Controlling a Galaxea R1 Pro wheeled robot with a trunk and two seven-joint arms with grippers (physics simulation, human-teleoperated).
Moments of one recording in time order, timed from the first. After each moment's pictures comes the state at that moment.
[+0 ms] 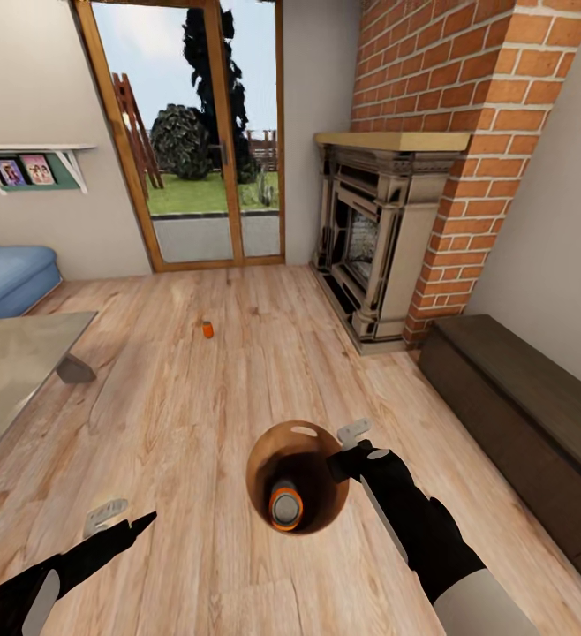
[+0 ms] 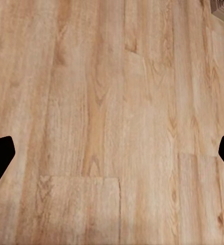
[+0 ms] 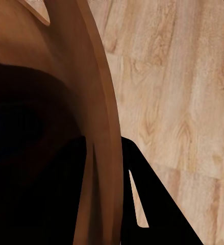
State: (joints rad) left arm -0.39 0.20 0.44 -0.69 0.17 0.34 -0.60; right arm -0.55 0.03 0.33 -1.15 0.10 0.76 0.10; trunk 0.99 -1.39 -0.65
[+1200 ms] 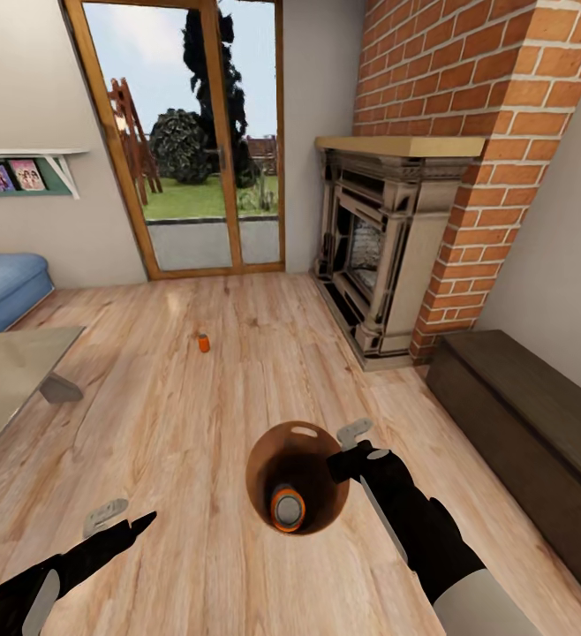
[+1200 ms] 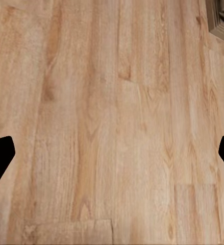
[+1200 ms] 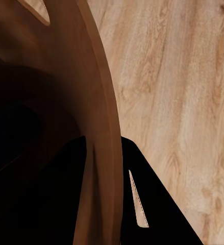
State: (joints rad) left arm -0.39 0.20 0.44 -0.69 0.17 0.34 -0.60; right arm -0.55 0.03 0.33 -1.15 0.10 0.76 0.10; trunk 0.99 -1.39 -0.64
